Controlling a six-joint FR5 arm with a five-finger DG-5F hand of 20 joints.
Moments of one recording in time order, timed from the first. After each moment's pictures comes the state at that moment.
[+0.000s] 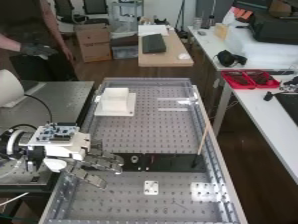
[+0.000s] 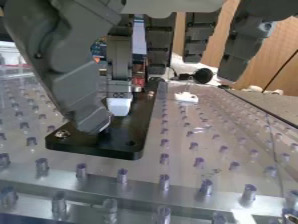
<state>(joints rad) 1.07 -1.93 -2.19 -2.37 -2.10 -0.98</state>
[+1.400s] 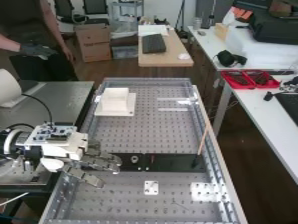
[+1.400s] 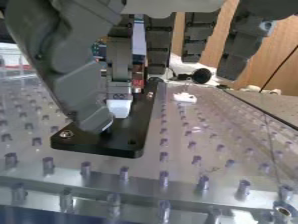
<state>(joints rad) 1.06 -1.92 -2.21 -2.37 -2.10 -0.98</state>
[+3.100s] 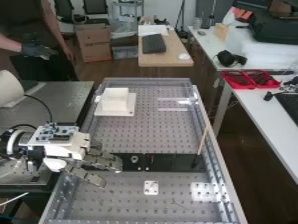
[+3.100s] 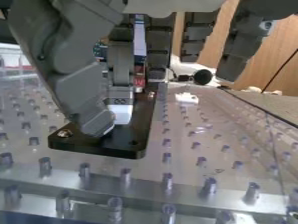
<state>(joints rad) 1.07 -1.93 -2.21 -2.35 -2.09 -0.98</state>
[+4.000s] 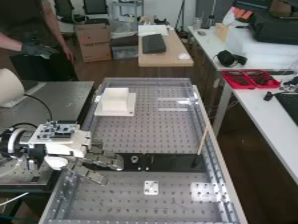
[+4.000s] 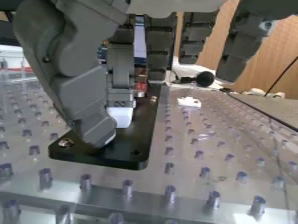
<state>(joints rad) 1.08 -1.92 -2.20 -2.36 -2.10 -0.97</state>
